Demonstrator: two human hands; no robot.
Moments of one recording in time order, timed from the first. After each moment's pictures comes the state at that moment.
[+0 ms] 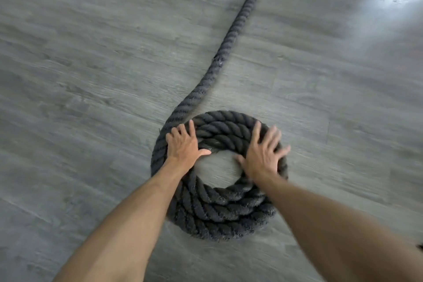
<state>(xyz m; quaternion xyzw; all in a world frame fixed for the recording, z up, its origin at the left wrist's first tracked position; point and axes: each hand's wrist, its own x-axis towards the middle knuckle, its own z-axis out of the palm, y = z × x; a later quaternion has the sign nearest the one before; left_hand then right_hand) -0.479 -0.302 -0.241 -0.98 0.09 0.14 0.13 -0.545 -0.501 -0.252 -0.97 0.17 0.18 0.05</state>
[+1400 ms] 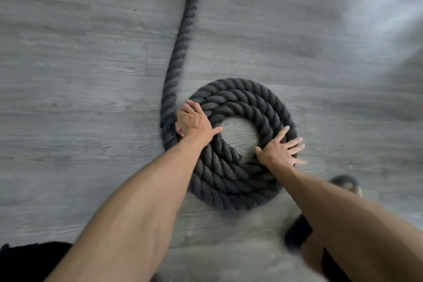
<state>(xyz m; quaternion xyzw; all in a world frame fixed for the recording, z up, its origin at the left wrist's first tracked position) -0.101 -0.445 -0.223 -0.95 0.16 0.28 0.04 -0.256 -0.585 -0.224 -0.76 0.57 0.27 0.12</state>
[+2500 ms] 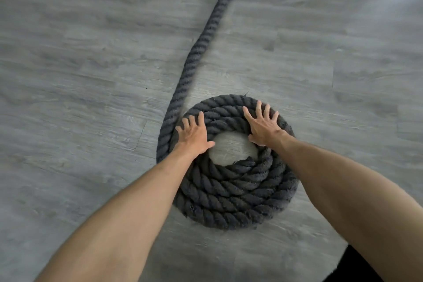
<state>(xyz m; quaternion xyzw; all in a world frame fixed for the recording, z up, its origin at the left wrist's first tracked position) 0.095 -0.640 -0.202 -0.96 0.10 0.28 0.03 0.068 -0.859 -0.239 -0.96 0.00 0.28 0.05</state>
